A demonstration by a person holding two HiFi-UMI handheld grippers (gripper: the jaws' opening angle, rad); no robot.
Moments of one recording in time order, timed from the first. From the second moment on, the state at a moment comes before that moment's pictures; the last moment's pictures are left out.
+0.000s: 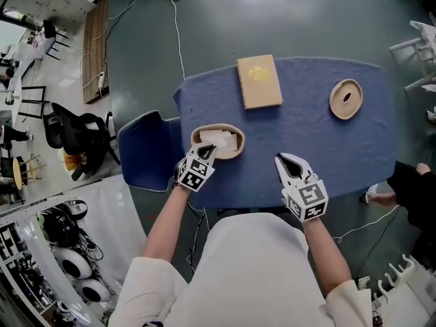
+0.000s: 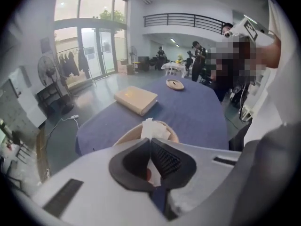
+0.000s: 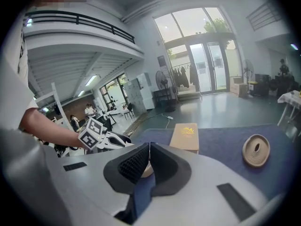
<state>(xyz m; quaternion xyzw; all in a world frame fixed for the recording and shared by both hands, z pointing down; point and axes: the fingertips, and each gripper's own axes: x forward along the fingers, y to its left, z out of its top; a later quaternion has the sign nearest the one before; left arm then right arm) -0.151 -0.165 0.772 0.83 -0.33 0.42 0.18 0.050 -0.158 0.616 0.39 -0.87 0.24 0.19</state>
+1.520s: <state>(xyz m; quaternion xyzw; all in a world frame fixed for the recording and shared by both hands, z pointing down) -0.203 -0.082 0.414 0.80 -0.59 -0.01 0.12 0.061 -0.159 0.418 0.33 -0.93 0.11 0.08</state>
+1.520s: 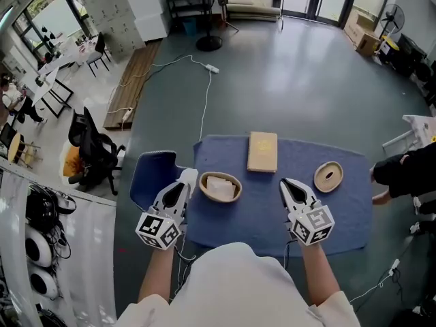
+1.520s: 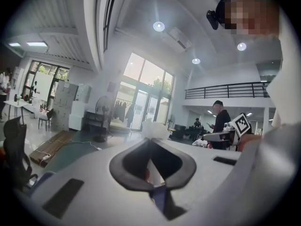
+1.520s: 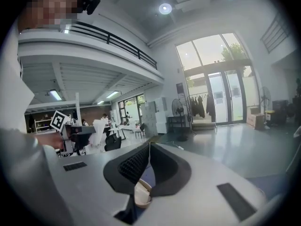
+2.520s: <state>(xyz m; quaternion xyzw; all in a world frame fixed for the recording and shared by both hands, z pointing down) -0.206 -0.042 0.373 0.79 -0.61 -0.05 0.08 0.078 -0.130 0.367 0.34 -0.94 0.03 0.05</state>
